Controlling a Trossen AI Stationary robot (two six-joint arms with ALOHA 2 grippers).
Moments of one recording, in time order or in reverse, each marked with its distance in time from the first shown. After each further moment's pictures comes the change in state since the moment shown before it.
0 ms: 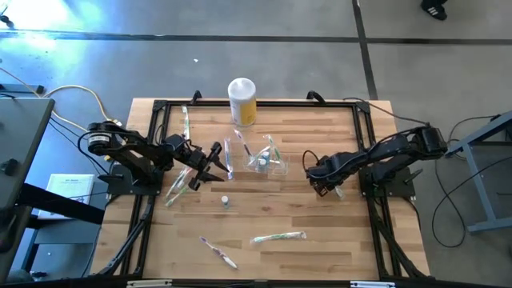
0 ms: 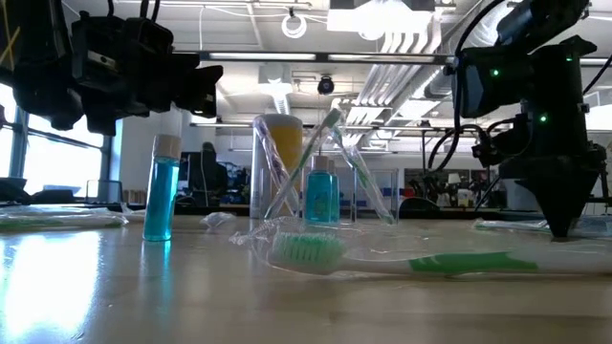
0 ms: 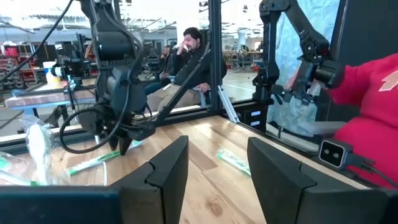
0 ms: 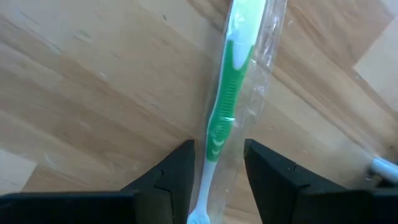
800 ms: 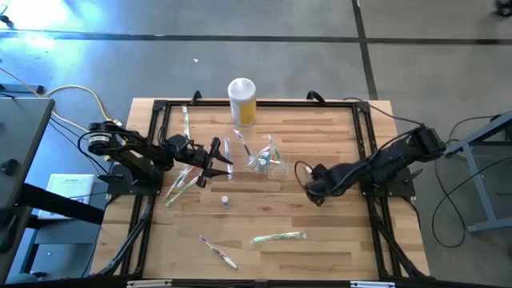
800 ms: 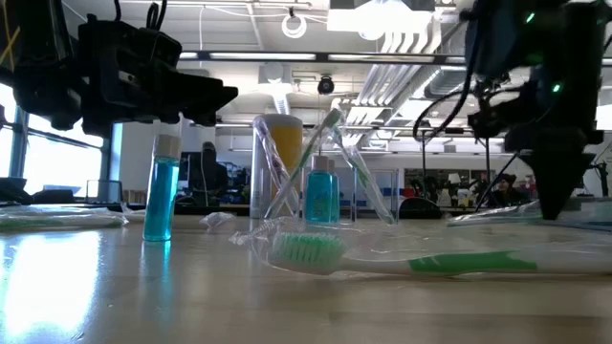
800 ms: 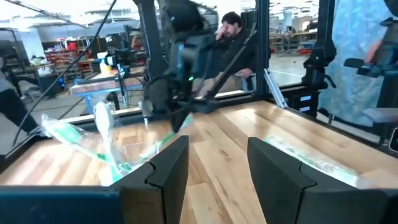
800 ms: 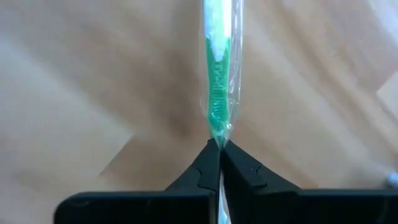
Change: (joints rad) left arm 0.000 0.000 0.000 -0.076 -0.182 0.104; right arm 0.213 0.009 0.120 -0.031 0.092 0.073
